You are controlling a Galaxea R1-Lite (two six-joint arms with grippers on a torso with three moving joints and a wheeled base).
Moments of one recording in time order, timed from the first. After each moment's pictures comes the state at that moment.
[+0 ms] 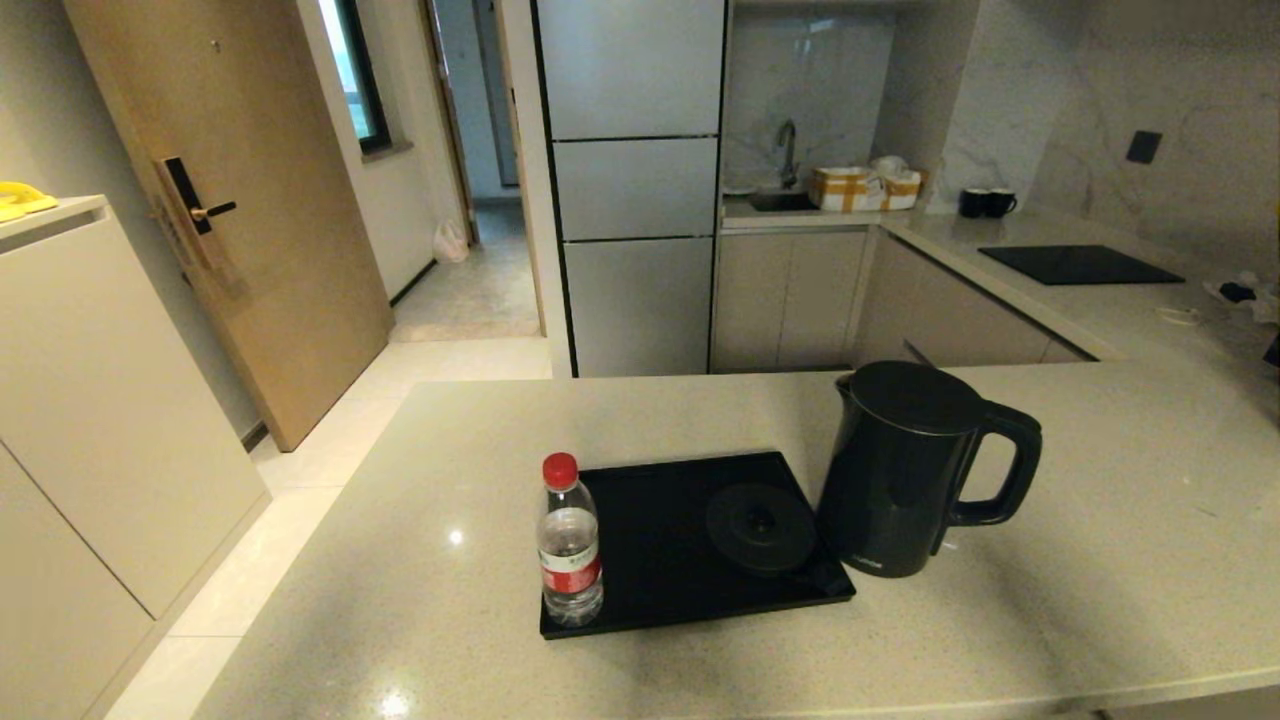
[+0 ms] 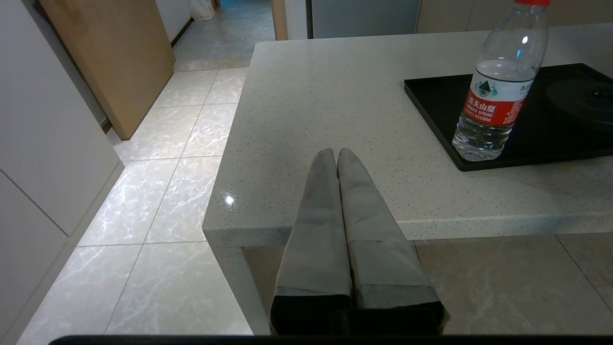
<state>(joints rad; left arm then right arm) 0.00 0.00 0.00 0.04 0.00 0.04 0.00 0.00 -0.05 0.07 0.03 0.05</state>
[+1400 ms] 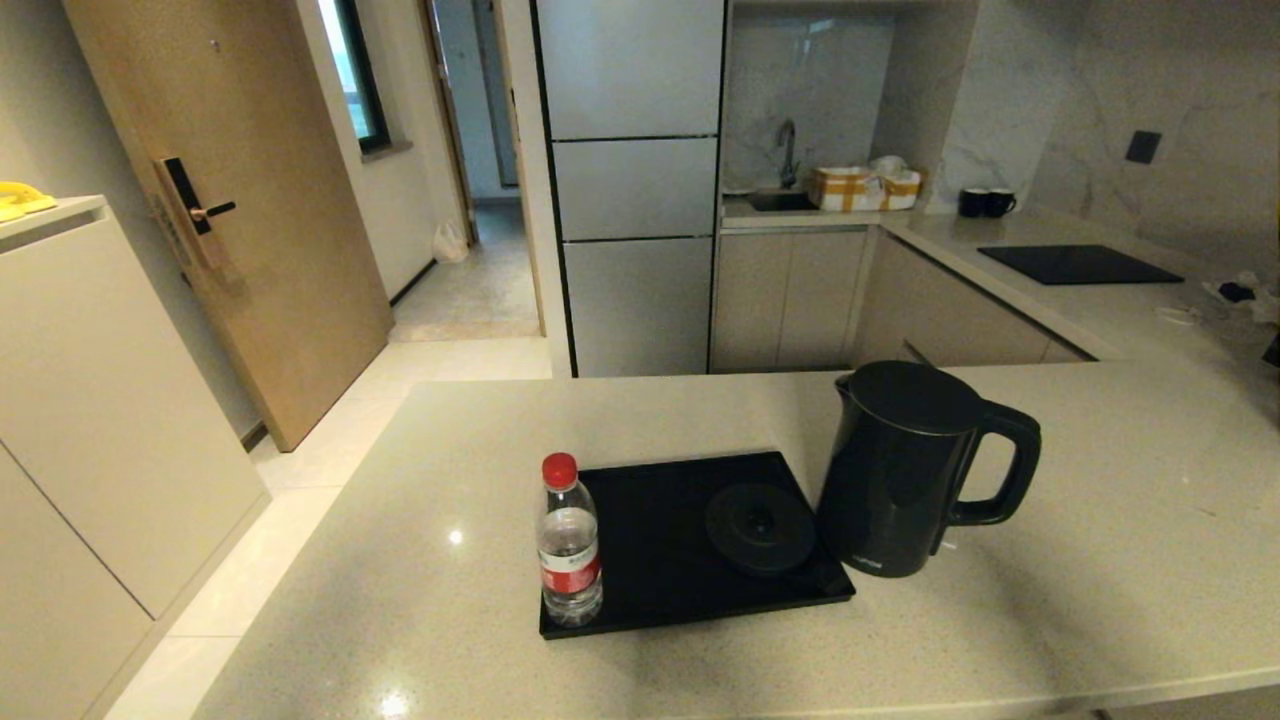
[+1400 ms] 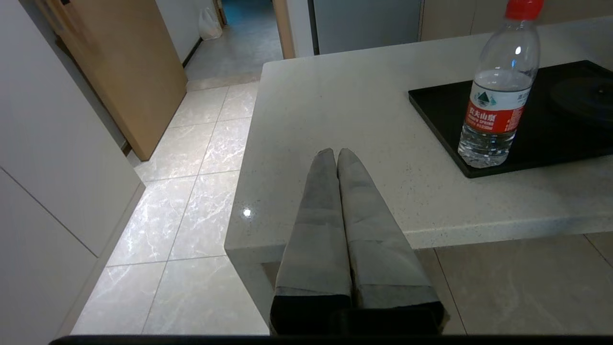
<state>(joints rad) 0.00 0.04 -0.11 0.09 -0.01 0.12 0.00 0.00 -0.03 0.07 0.00 -0.05</state>
